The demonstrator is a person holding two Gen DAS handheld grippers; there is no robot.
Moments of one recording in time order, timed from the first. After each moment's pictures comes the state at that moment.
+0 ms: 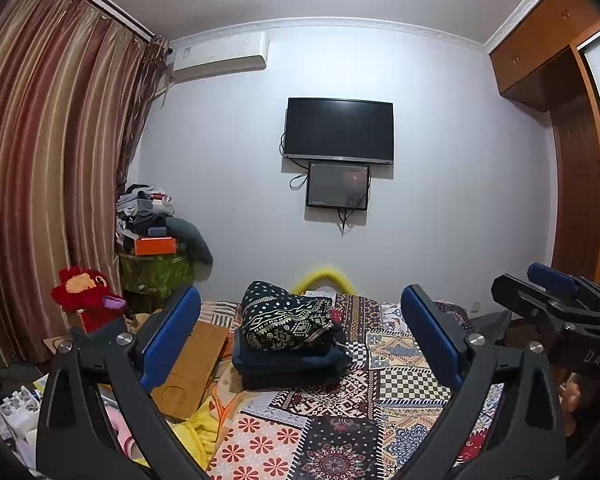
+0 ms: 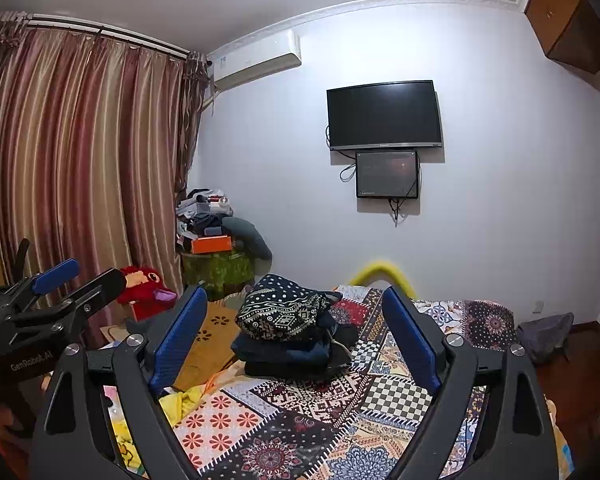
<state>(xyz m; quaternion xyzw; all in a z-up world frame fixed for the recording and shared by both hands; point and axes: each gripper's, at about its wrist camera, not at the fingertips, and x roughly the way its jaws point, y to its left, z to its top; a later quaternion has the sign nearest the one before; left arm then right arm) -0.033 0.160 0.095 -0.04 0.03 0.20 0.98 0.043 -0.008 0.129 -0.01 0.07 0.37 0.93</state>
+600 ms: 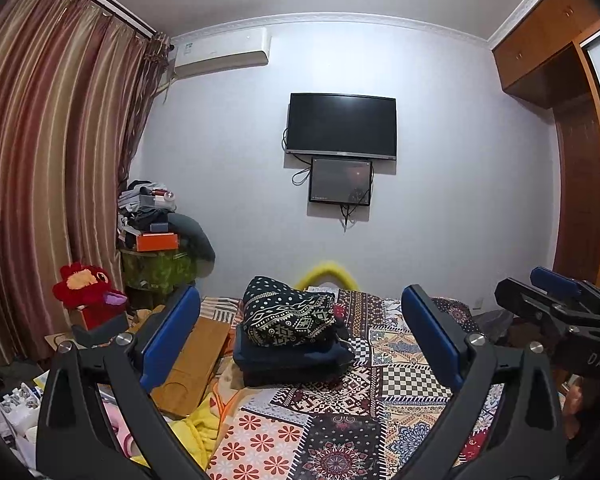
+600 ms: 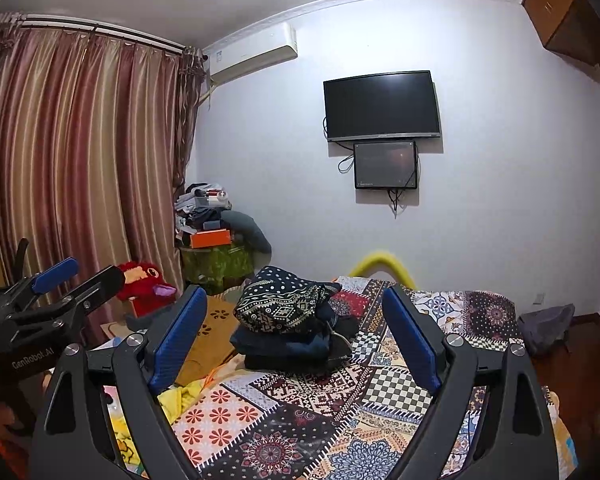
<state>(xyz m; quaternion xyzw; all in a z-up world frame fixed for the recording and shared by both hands) -0.027 0.161 0.089 -0.05 0.04 0.20 0.98 0.048 -0.014 0.125 -0.01 0.08 0.37 0.92</state>
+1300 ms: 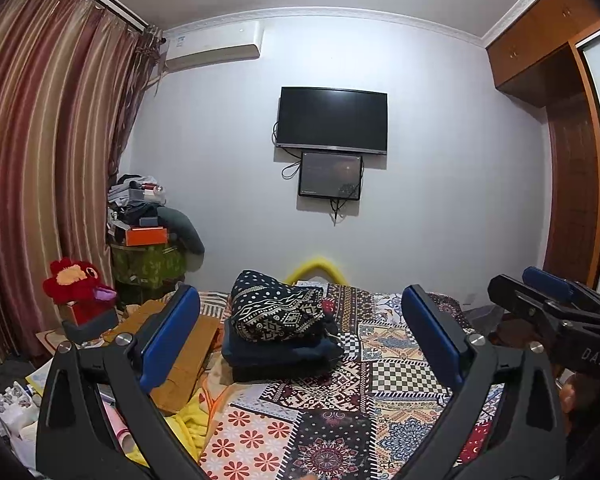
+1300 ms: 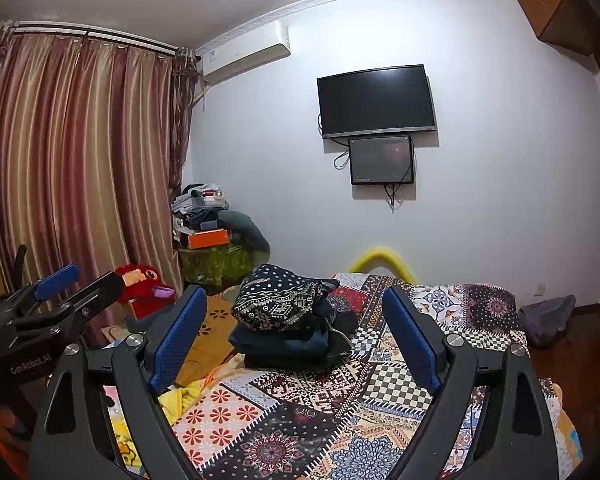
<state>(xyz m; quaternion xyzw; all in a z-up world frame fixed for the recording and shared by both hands) -0.020 0.159 0.085 -0.05 0.05 0.18 0.98 0.053 -0.017 0.123 0.00 0.09 0.37 0.93</state>
